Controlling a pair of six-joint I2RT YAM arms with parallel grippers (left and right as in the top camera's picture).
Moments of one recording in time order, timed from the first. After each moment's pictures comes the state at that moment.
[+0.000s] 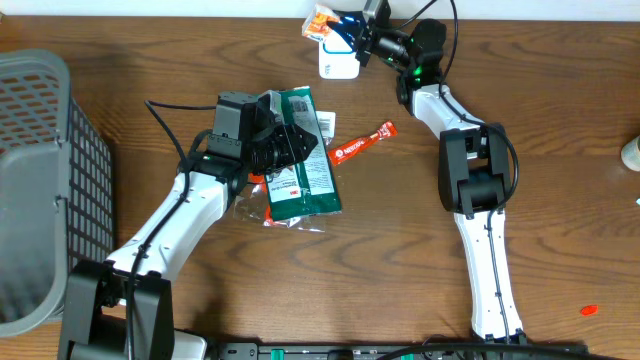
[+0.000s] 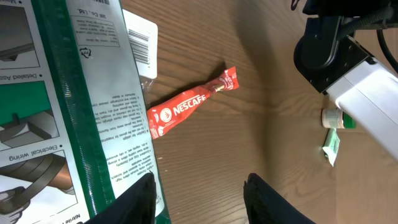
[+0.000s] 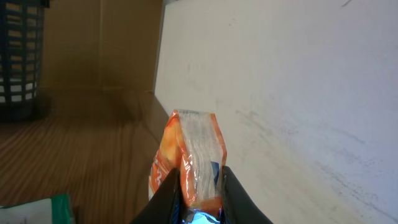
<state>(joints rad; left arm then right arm) -0.26 1.58 0.96 -0.09 0.59 -0.60 0.20 2.75 2.13 0.92 -0.99 0.08</state>
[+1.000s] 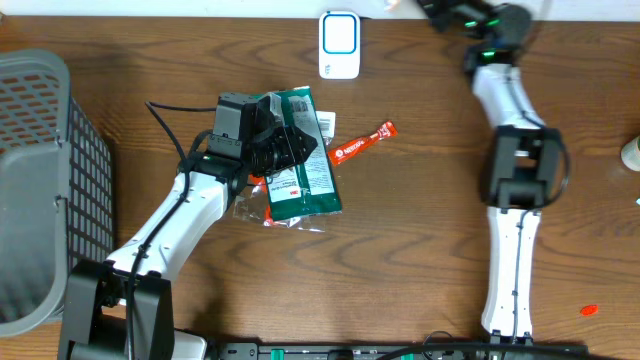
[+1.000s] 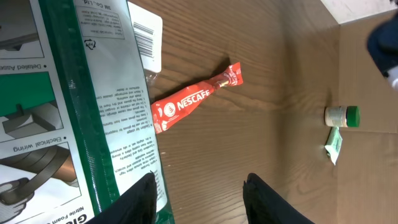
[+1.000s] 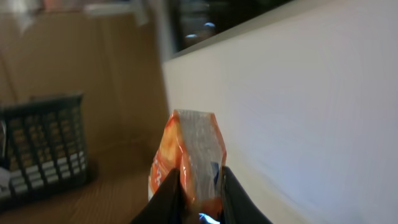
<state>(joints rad) -0.26 1.58 0.96 -0.12 0.59 -0.60 -0.07 2.76 2.35 1.02 -1.17 0.82</state>
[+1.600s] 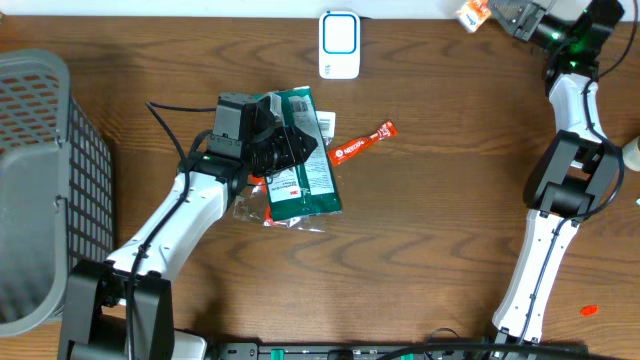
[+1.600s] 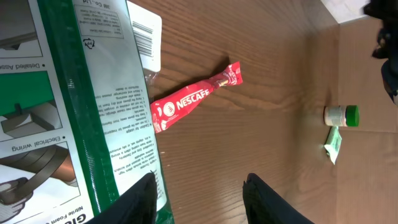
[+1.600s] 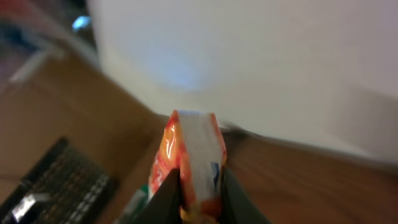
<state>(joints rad) -0.26 1.58 0.96 -0.12 0.59 -0.60 -0.32 2.76 2.37 0.27 -1.28 0.73</state>
